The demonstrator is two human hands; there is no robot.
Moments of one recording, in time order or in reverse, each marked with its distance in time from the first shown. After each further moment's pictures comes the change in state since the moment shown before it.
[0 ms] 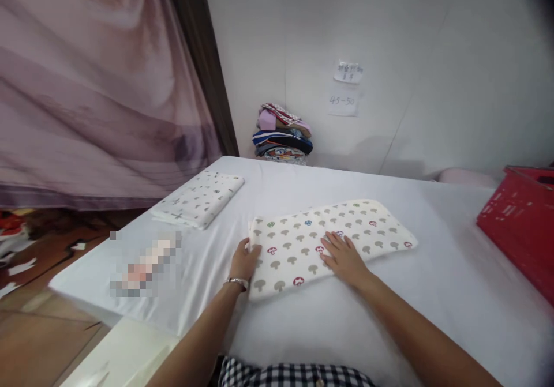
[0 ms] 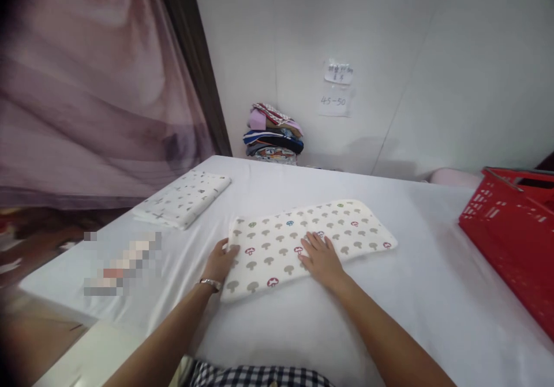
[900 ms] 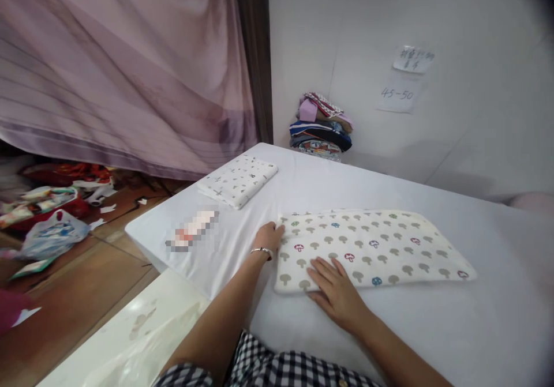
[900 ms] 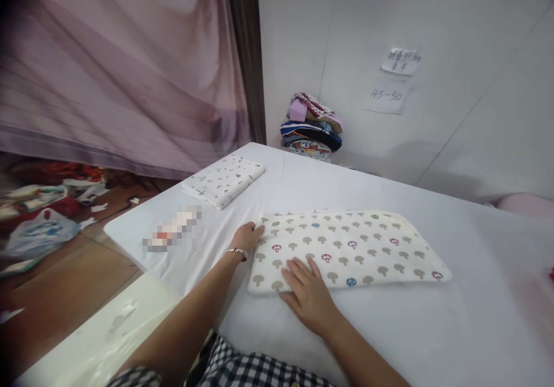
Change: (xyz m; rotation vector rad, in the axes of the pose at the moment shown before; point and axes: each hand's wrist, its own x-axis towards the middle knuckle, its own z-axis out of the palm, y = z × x) left_hand 0.028 0.002 -0.011 0.421 0.086 0.063; right_hand -0.014 -0.086 0.016 0.130 0.058 -0.526
